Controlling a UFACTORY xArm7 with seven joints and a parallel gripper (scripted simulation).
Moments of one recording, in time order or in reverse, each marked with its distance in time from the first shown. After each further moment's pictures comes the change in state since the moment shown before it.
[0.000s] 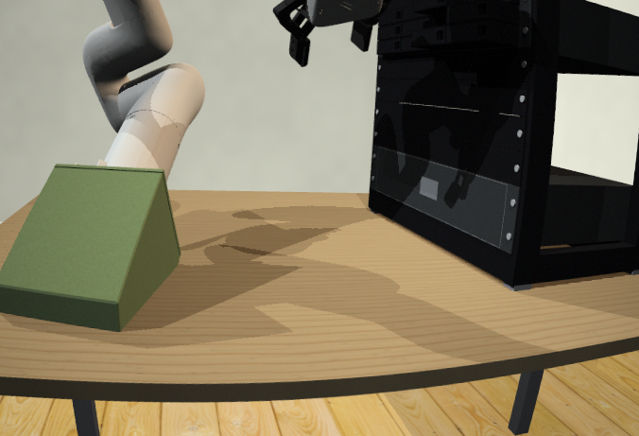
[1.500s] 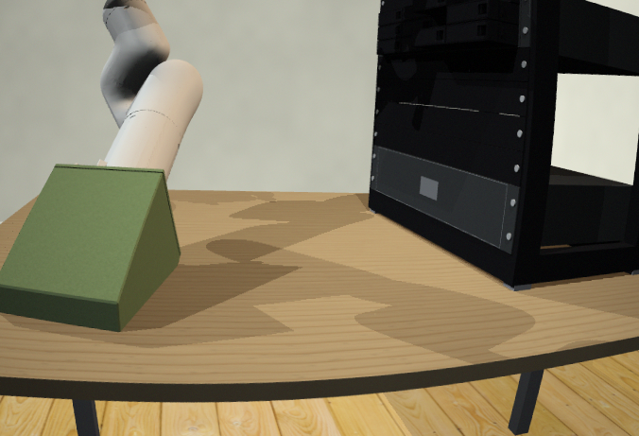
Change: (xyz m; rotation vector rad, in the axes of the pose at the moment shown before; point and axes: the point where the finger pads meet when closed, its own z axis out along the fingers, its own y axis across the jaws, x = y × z) arm 0.159 0.044 -0.030 -0.205 -0.324 0.243
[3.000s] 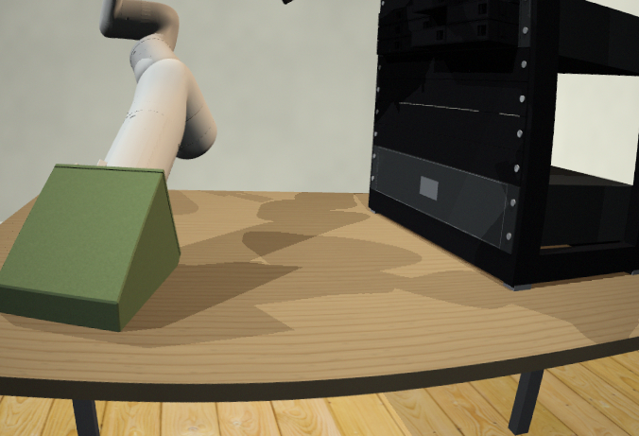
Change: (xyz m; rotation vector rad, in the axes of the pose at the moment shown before) arm 0.043 0.013 0.036 -0.384 -0.163 1.040
